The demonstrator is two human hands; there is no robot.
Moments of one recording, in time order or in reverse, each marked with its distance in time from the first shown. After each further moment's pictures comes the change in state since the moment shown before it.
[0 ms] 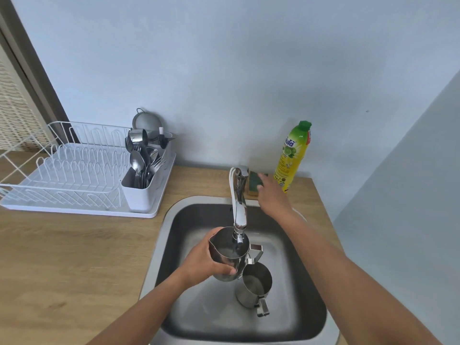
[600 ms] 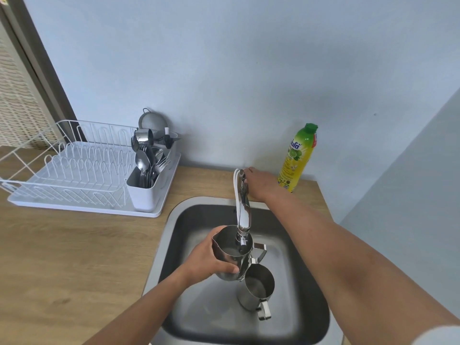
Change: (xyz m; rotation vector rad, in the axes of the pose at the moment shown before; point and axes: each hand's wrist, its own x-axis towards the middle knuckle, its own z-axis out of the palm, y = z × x) left_hand 0.006 0.003 -0.002 0.021 -0.008 -0.016; right_hand 0.054 -0.033 0.005 -0.637 -0.089 -0.301
